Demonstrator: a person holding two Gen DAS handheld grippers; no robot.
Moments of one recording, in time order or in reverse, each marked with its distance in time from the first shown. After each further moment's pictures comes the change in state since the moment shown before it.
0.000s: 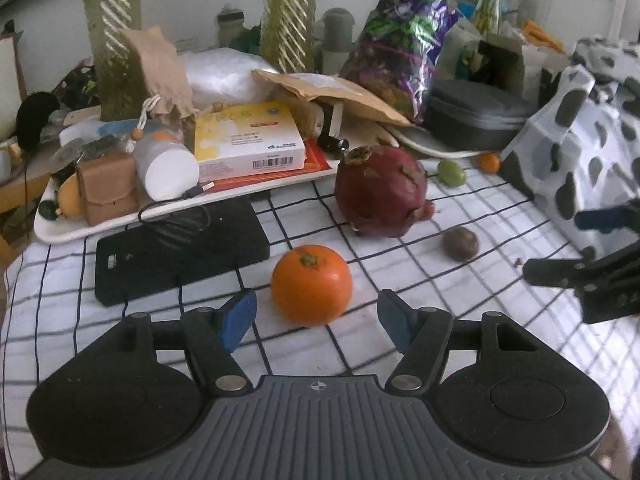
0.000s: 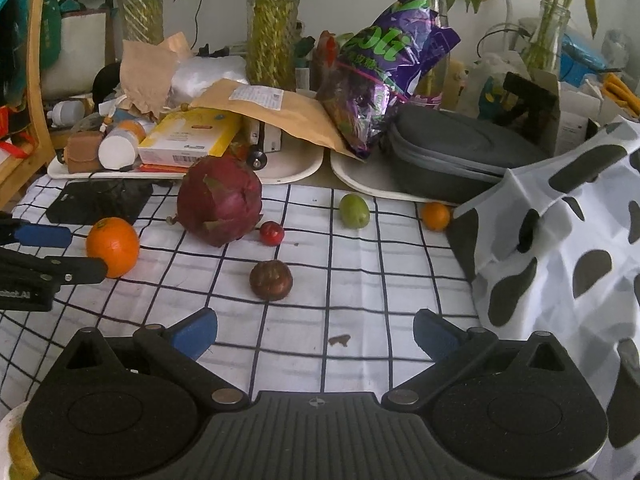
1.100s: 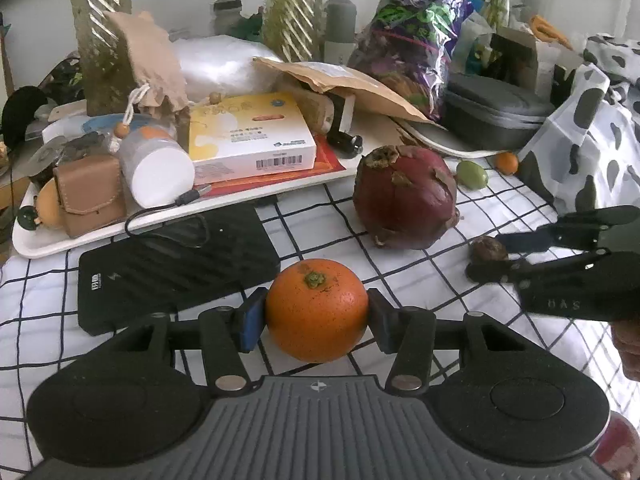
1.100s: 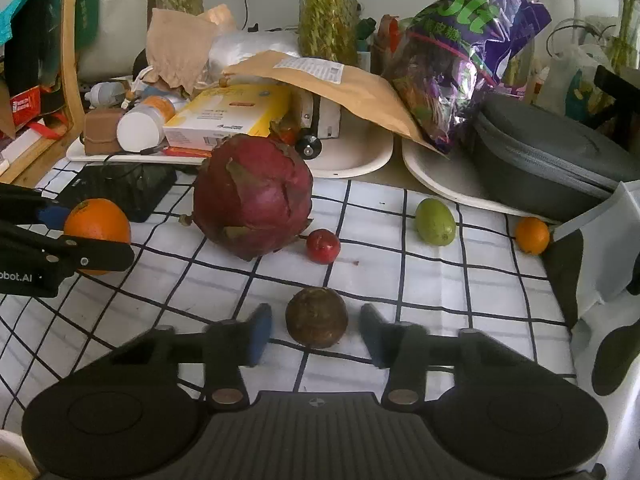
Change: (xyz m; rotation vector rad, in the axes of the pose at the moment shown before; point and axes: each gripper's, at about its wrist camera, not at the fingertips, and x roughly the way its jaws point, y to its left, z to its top) left arm 0.027 0.017 0.011 -0.011 0.018 -0.030; right arm 0.073 0.014 0.012 -0.068 0.012 0.159
